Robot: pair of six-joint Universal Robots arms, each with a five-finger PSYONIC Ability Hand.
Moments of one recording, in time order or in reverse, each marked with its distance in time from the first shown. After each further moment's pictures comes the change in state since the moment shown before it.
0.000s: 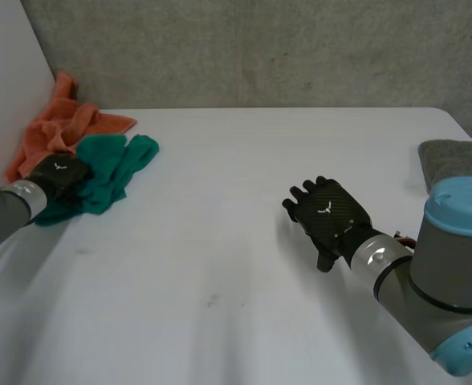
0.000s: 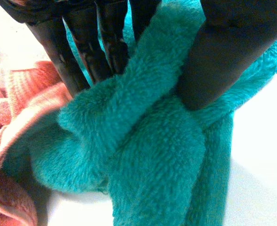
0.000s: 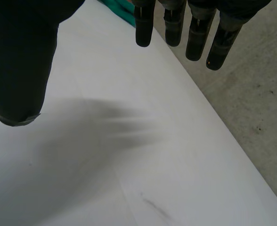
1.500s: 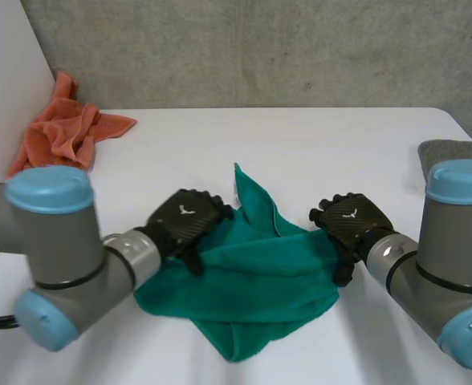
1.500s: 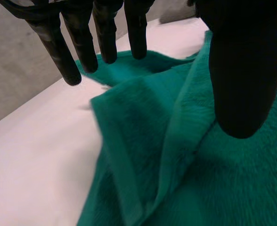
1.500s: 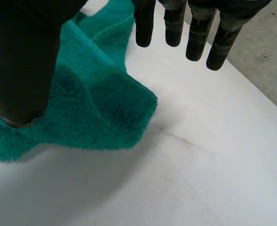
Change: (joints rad) left arm -0.577 0.447 -0.582 0.120 -0.128 -0.266; right arm -0.021 0.016 -0.074 0.224 0.152 0.156; left_hand -0.561 -0.533 -0.528 -0.532 -0.528; right_hand 0.000 0.000 0.000 0.000 0.000
